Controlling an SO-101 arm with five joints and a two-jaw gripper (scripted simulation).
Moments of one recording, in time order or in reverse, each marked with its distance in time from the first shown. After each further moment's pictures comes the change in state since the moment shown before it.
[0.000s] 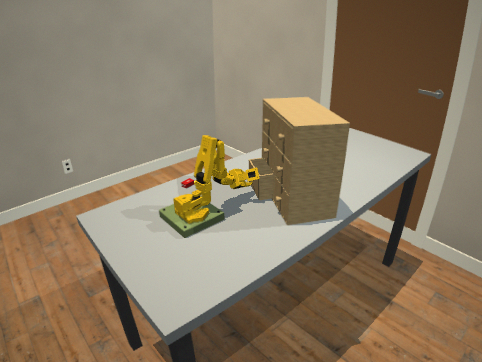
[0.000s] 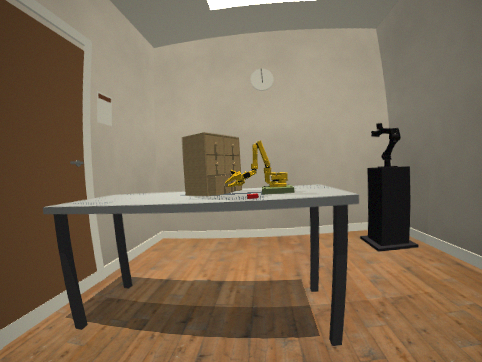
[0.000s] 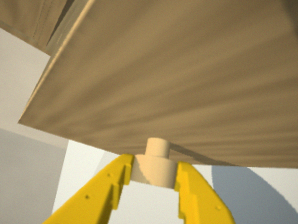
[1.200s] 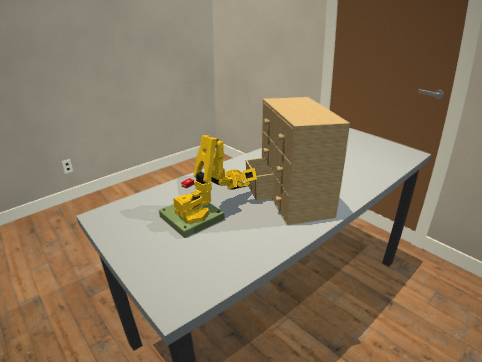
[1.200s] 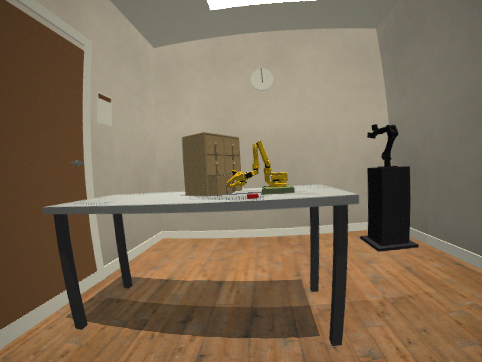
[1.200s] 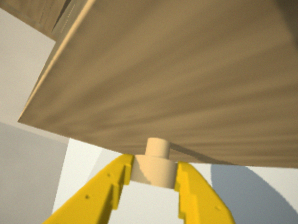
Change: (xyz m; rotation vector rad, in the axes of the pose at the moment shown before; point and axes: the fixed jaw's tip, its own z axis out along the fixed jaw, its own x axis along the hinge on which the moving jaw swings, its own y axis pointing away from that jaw) arm 0.007 -0.001 -0.009 -0.006 0.020 -0.008
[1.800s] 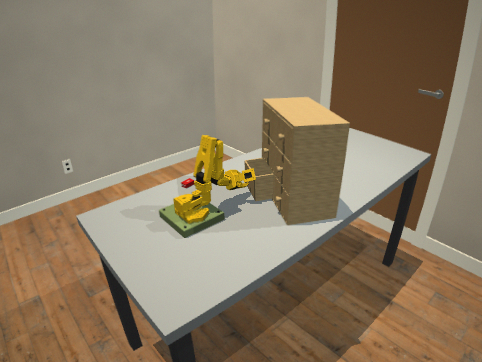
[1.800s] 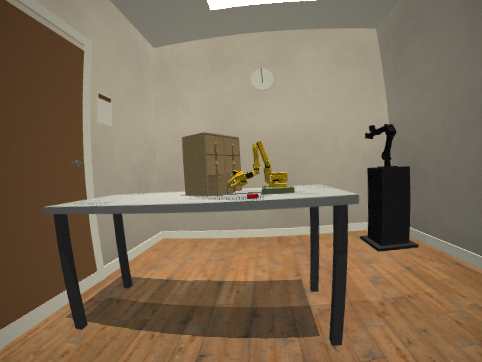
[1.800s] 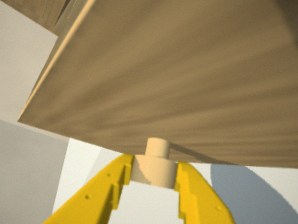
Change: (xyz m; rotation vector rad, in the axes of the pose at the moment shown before) arm 0.003 0.000 -0.004 -0.003 0.007 -0.003
